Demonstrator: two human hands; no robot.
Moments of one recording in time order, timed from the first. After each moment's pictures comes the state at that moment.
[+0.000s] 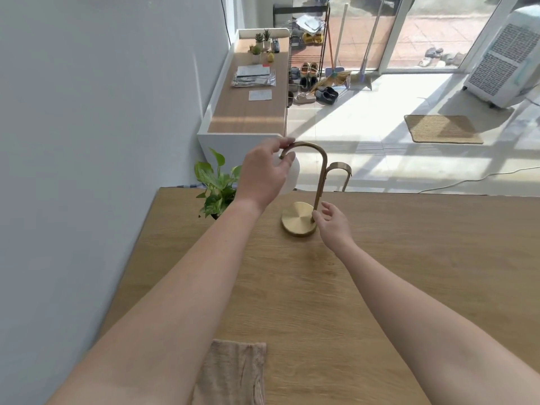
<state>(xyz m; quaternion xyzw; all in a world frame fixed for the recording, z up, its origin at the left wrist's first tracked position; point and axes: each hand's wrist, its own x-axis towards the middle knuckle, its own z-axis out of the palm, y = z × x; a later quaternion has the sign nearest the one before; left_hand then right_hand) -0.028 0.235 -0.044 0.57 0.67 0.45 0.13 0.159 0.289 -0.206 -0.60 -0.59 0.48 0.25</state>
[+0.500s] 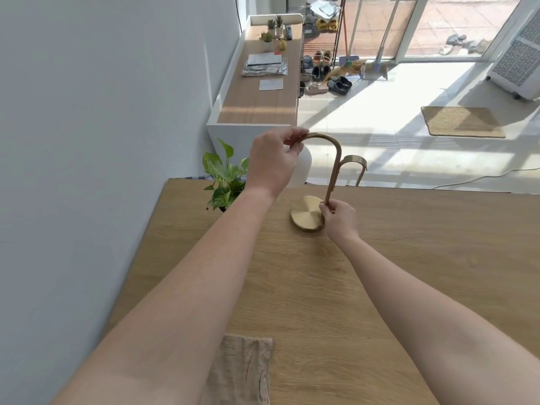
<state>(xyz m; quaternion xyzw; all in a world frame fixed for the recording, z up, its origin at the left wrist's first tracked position) -0.029 0.245 -0.041 0.55 0.68 0.47 0.10 0.143 0.300 -0.218 -0.60 -0.65 0.40 0.23</state>
